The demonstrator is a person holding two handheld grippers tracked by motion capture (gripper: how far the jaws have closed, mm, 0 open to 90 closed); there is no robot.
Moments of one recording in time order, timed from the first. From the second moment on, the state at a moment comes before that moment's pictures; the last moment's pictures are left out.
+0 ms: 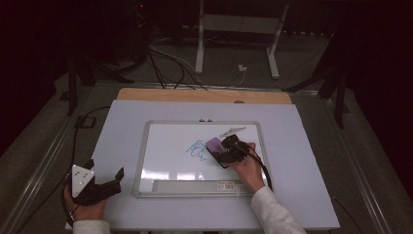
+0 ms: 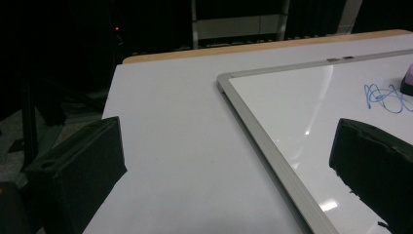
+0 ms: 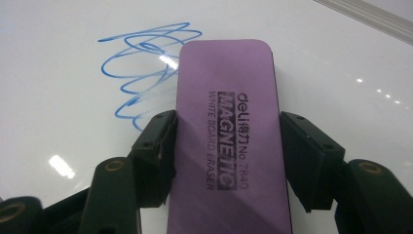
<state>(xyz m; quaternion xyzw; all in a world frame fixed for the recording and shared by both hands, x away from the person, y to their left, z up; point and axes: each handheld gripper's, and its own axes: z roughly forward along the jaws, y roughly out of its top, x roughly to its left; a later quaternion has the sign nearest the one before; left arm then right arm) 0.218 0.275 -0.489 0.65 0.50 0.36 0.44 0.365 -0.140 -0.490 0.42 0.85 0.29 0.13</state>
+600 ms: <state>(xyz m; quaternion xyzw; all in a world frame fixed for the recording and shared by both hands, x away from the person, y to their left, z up) 0.218 0.276 -0.489 0.65 0.50 0.36 0.44 0.356 -0.122 -0.488 0.39 0.87 0.28 0.14</state>
